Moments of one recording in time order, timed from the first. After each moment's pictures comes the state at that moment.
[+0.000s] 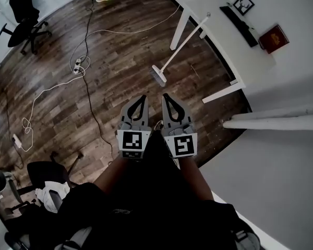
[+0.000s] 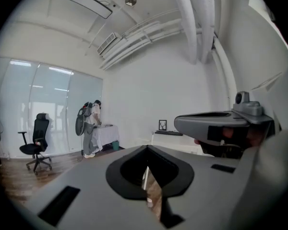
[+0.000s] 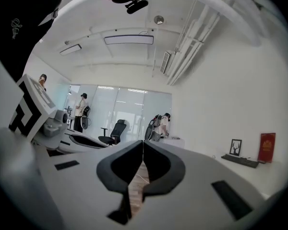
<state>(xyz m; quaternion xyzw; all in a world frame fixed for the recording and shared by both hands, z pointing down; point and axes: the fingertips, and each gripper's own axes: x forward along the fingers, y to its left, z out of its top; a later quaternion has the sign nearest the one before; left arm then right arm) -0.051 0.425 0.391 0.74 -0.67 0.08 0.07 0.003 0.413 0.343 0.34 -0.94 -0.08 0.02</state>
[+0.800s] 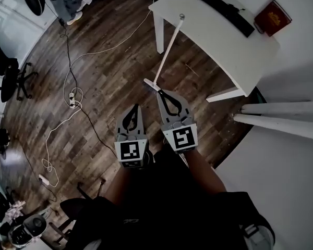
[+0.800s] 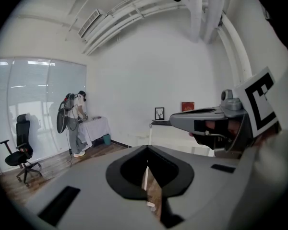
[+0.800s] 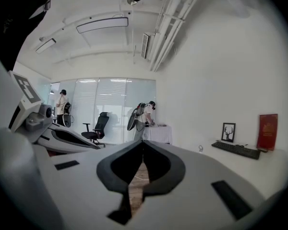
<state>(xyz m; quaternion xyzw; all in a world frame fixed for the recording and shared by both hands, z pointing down) -0.026 0.156 0.425 0.76 -0.63 0.15 0.10 0.040 0.113 0.390 0.39 -0.92 -0.01 0.06</state>
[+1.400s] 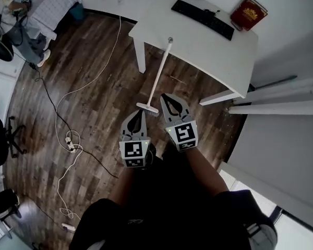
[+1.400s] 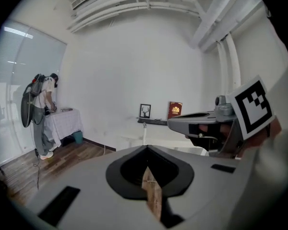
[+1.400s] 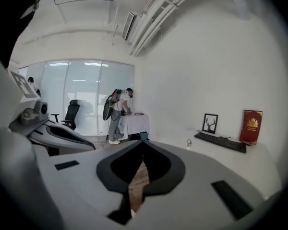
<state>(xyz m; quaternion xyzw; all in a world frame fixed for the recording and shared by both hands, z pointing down) -0.097 -0.003 0.463 0.85 -0.48 0.15 0.15 -0.017 -0.037 0.440 0.53 -0.84 0.04 0.13</state>
